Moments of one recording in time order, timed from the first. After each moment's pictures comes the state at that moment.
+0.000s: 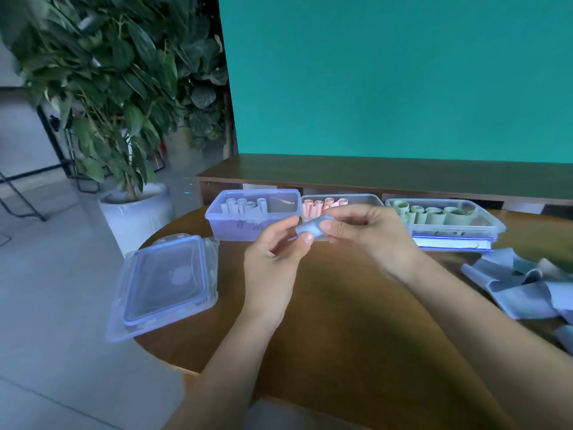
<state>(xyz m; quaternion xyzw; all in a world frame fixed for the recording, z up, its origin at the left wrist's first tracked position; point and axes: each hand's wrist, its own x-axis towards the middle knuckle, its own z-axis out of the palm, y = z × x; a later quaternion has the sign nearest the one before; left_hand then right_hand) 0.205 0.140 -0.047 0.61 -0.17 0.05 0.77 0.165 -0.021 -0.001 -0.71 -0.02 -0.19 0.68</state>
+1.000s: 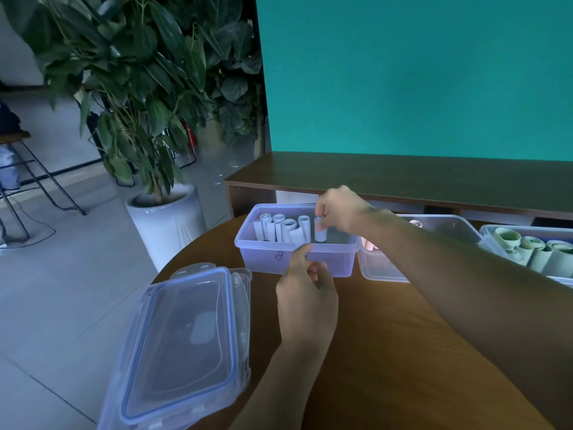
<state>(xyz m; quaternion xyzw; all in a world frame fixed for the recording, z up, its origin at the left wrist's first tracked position) 0.327 0.133 -0.077 0.83 -0.07 0.16 0.53 0.470 -0.018 -0.014 -0.99 -0.03 -0.07 0.15</state>
